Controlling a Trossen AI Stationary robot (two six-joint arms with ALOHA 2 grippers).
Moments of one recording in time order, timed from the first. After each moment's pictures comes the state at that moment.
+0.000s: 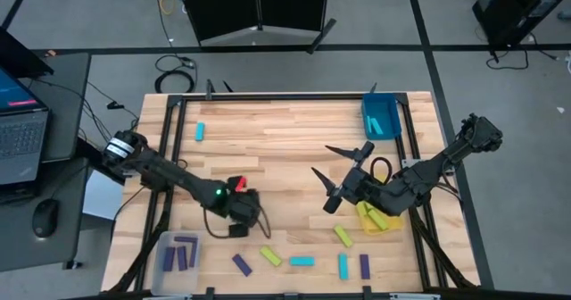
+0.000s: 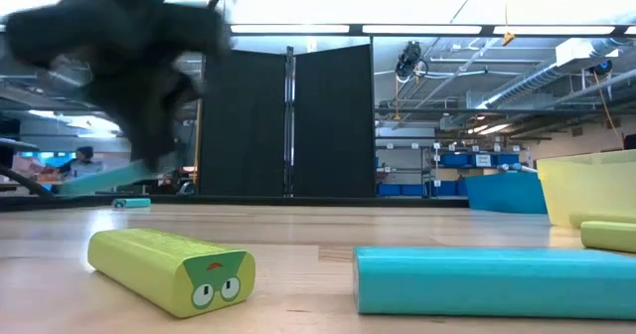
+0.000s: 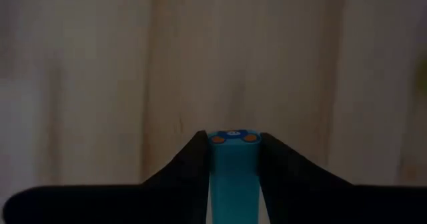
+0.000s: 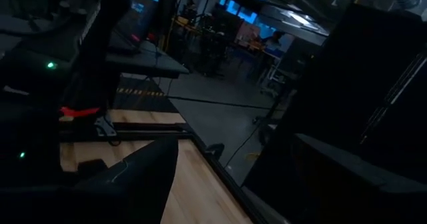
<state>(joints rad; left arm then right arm) -0.40 1.63 1.05 -0.69 -0.25 -0.43 0.56 1.37 1.22 0.06 1.19 -0.28</state>
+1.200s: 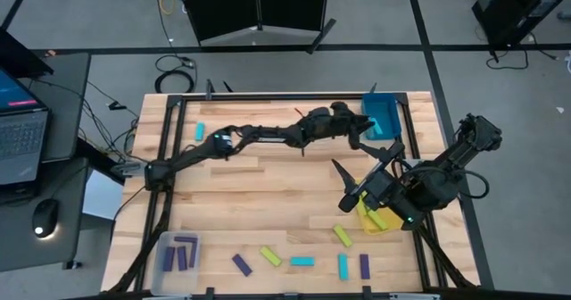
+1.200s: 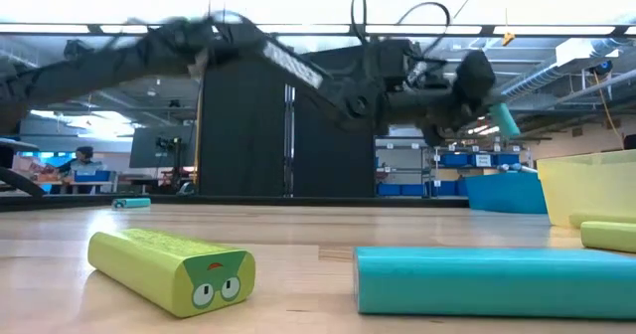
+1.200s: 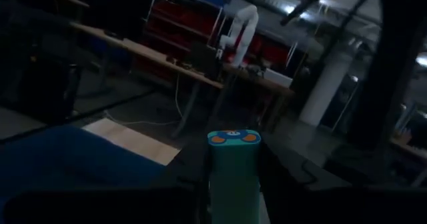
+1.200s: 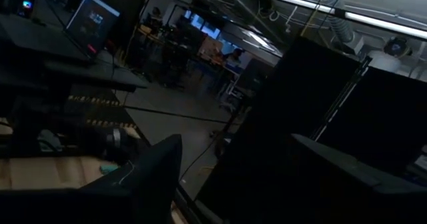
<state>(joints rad) 0.24 2.72 2.26 0.64 0.08 -0.38 0.69 1.37 1.23 0.67 1.40 -1.00</state>
